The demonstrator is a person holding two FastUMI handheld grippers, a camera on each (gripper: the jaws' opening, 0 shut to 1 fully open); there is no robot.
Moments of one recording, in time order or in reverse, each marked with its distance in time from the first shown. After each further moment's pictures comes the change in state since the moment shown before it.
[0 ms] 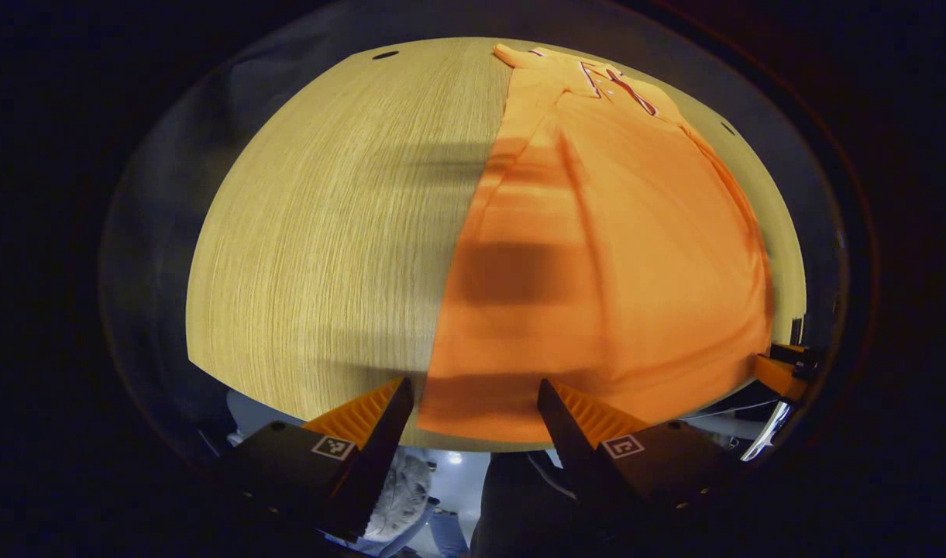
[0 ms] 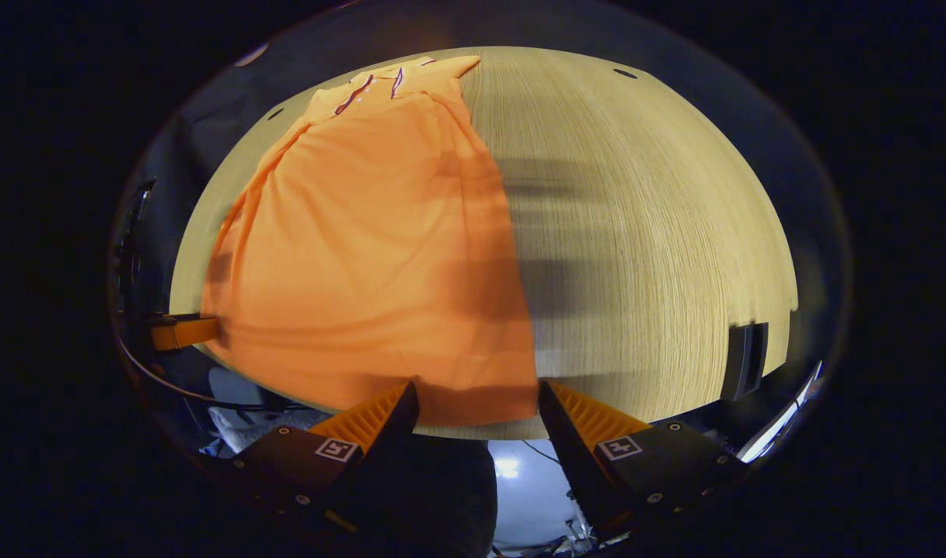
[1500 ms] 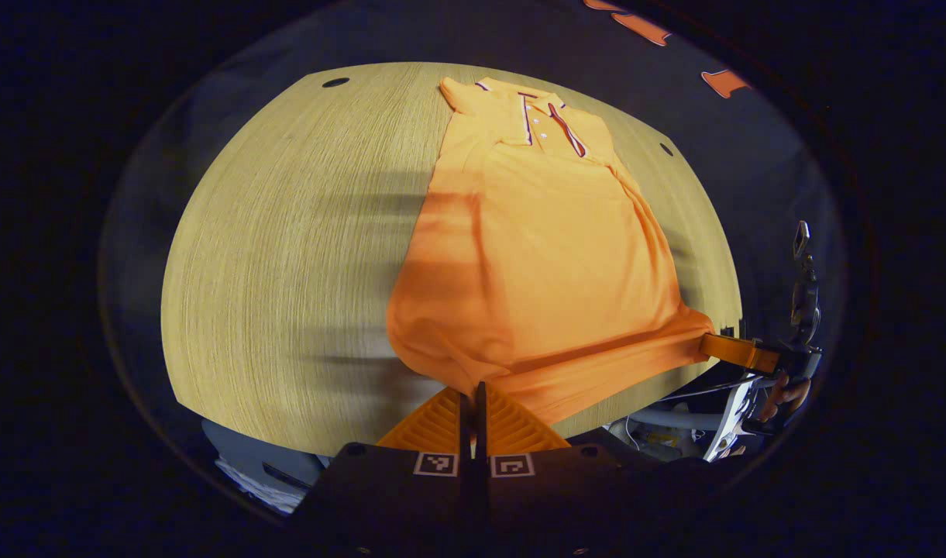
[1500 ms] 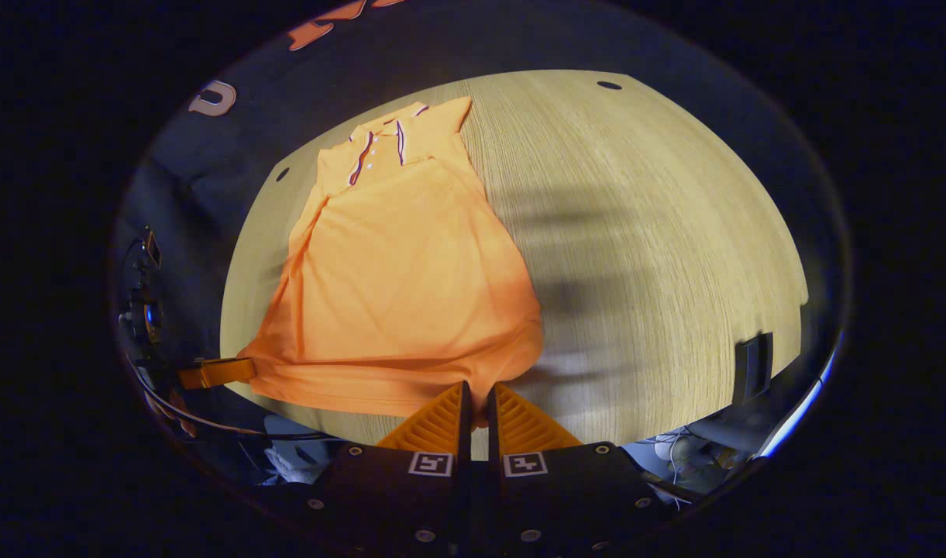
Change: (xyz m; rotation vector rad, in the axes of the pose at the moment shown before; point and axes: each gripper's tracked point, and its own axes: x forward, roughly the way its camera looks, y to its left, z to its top) left arm -0.059 -0.040 0.068 0.047 -0.113 -0.252; right arm -0.049 0.024 0.072 0.145 -0.135 0.128
